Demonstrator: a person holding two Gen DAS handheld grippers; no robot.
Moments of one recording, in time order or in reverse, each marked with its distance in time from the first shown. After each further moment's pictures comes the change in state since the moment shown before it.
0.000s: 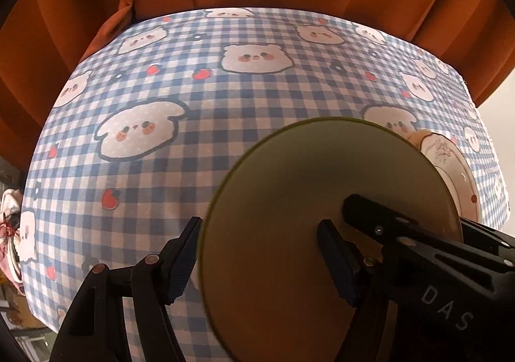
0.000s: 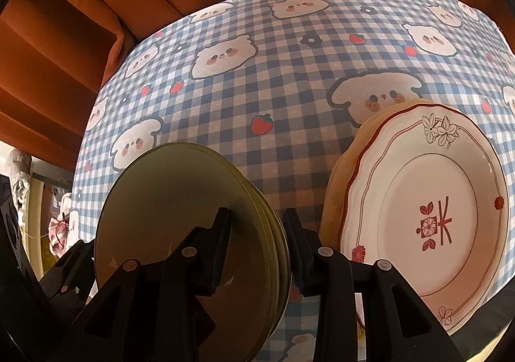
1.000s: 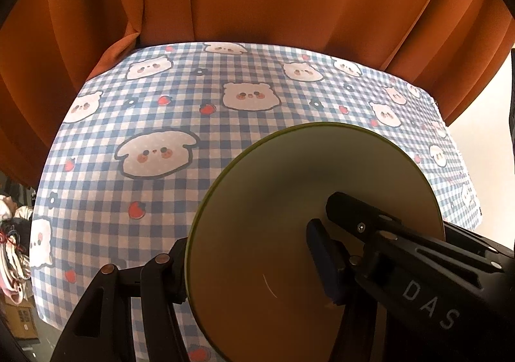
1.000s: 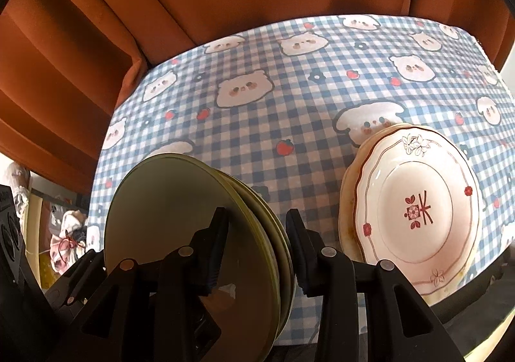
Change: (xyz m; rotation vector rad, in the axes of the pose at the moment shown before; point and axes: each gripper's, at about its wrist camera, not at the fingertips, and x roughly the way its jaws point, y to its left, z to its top) left arm -0.069 0.022 -0.004 -0.010 -0.096 -0.102; right arm -0.057 0.046 -0.016 0.020 -0.114 -0.047
